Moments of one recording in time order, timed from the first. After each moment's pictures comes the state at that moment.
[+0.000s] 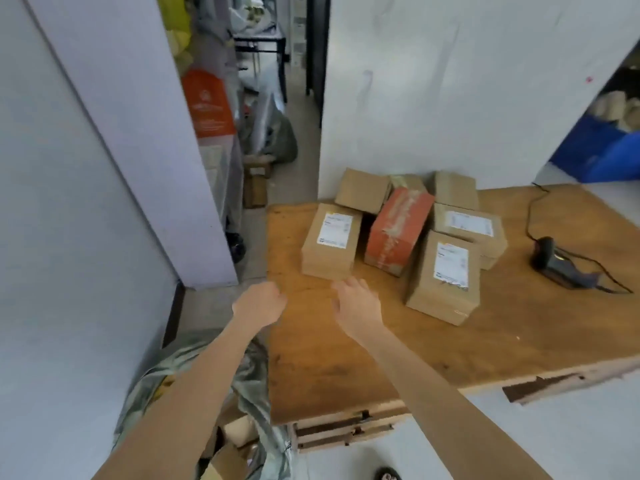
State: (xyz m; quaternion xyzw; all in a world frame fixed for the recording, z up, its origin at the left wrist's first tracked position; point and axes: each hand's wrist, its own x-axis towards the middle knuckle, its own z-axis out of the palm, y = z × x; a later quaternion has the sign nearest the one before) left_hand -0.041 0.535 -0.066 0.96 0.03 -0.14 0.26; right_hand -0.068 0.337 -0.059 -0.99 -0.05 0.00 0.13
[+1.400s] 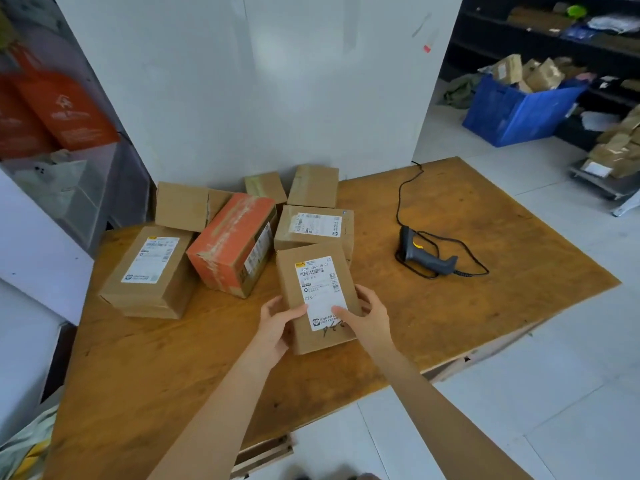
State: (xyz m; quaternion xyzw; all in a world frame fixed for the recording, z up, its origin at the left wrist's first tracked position) left_hand -0.021 0.116 -0.112 0.53 0.23 -0.26 0.77; right_hand -0.069 -0.064 -0.111 -0.78 0.21 -0.06 0.59
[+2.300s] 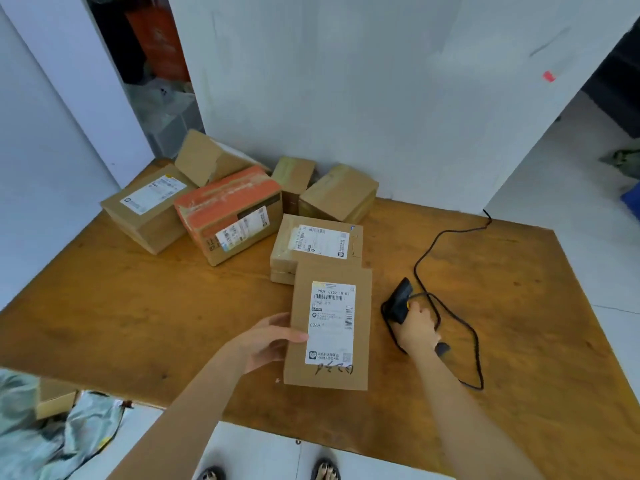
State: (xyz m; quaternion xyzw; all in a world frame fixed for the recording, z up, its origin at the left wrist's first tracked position) left_hand -0.019 -0.030 -0.118 0.53 0.24 -0.29 0.76; right_hand 0.086 -0.311 -0.152 -0.97 0.13 0.19 0.12
